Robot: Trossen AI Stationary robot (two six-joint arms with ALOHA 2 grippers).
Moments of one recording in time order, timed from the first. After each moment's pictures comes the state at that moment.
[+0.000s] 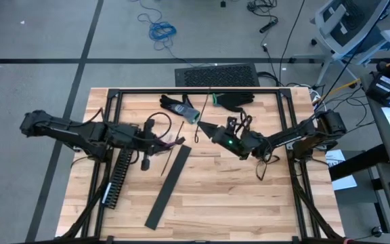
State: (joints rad) left arm -0.14 0.93 0.78 -0.20 -0.08 0.01; right arm 0.15 1.59 0.84 1.02 0.66 1.12
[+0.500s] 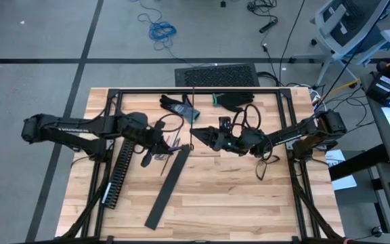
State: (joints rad) left arm 0.07 1.02 0.78 -0.23 0.39 -0.01; right arm 0.14 1.59 0.91 1.01 0.34 0.99
